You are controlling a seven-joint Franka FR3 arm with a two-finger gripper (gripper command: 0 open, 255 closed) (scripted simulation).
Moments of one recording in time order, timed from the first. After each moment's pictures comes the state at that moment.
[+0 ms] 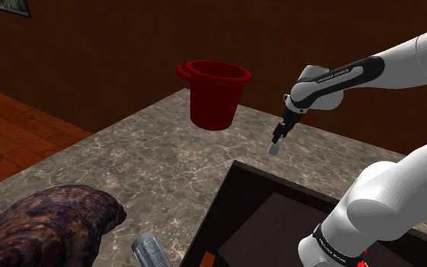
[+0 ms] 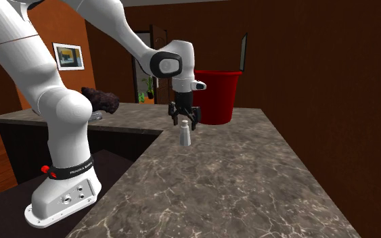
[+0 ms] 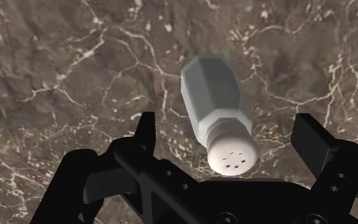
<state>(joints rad) -0.05 -0.35 -0.57 -2.62 -0.15 2.36 -0.49</state>
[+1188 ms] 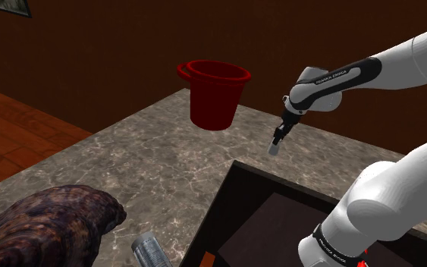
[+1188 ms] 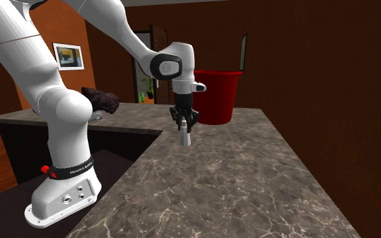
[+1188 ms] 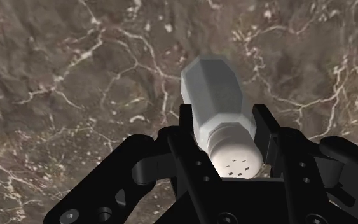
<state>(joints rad) -0.05 -0.34 -0.58 -2.63 -0.14 2.38 -0.50</state>
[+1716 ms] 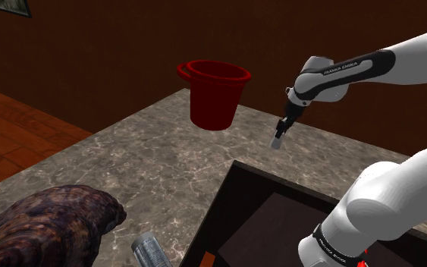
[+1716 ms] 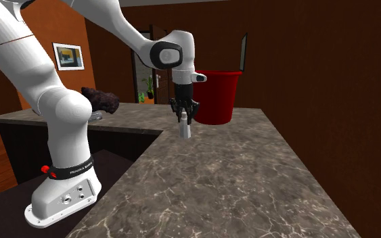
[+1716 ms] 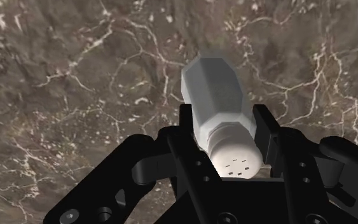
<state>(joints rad) -0.06 -0.40 -0.55 -2.58 -0.16 2.27 -0.47</state>
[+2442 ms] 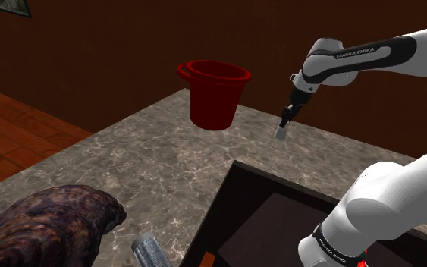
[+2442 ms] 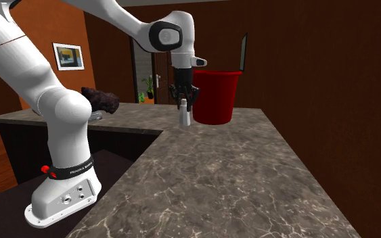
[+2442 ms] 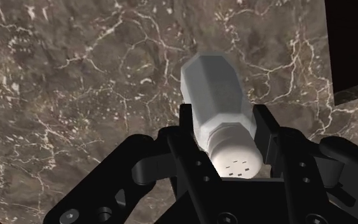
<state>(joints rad) -0.07 -0.48 -0.50 -2.49 -0.17 2.10 -0.45</state>
